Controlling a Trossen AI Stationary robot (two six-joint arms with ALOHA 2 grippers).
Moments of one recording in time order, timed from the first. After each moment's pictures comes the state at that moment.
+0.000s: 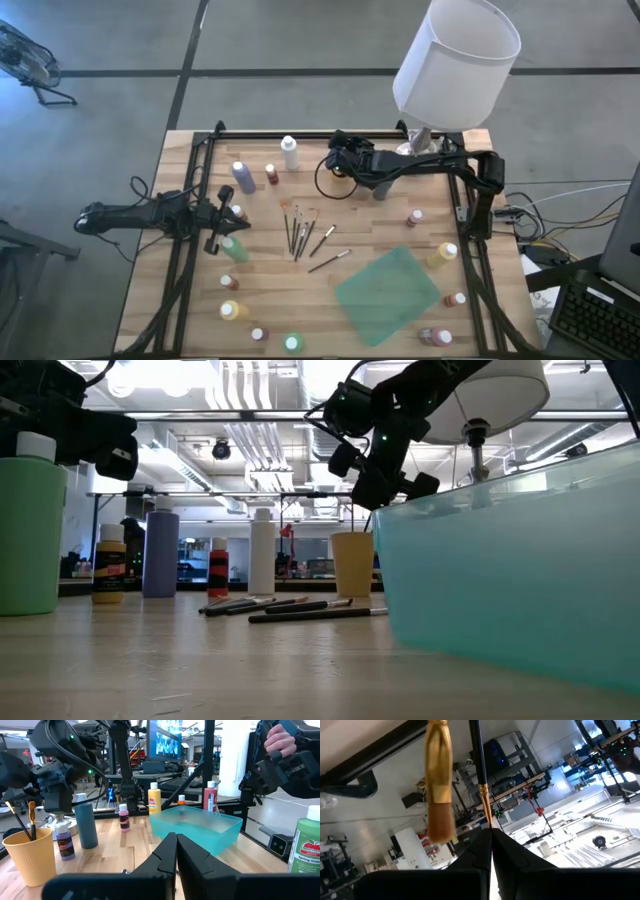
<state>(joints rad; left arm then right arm) -0.02 0.03 0.01 0.04 0.16 0.02 -0.25 1.86 1.35 -0.43 1.10 -1.68</state>
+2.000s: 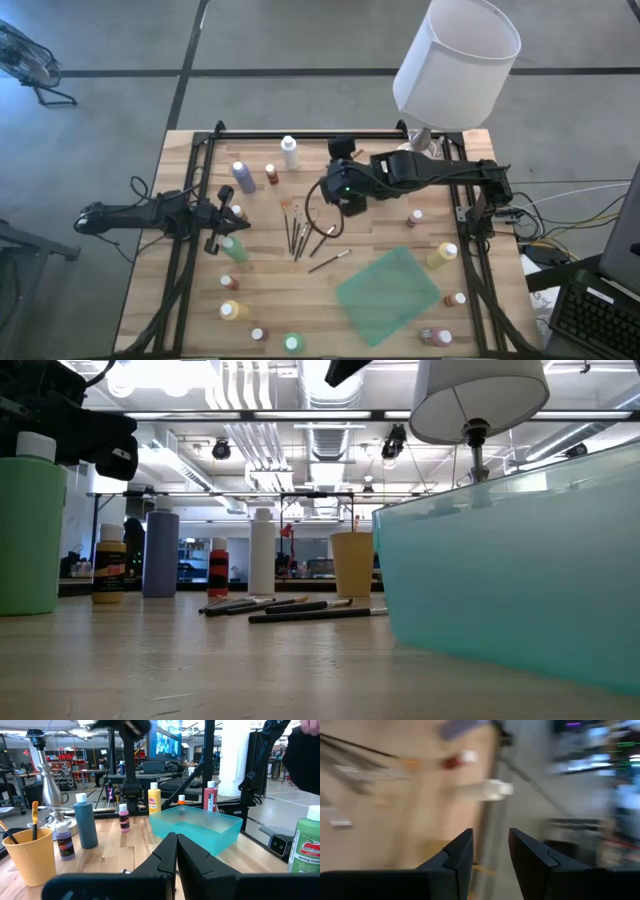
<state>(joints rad) -0.02 0.03 0.01 0.04 0.16 0.02 0.07 1.85 2.06 -1.15 0.51 -0.49</state>
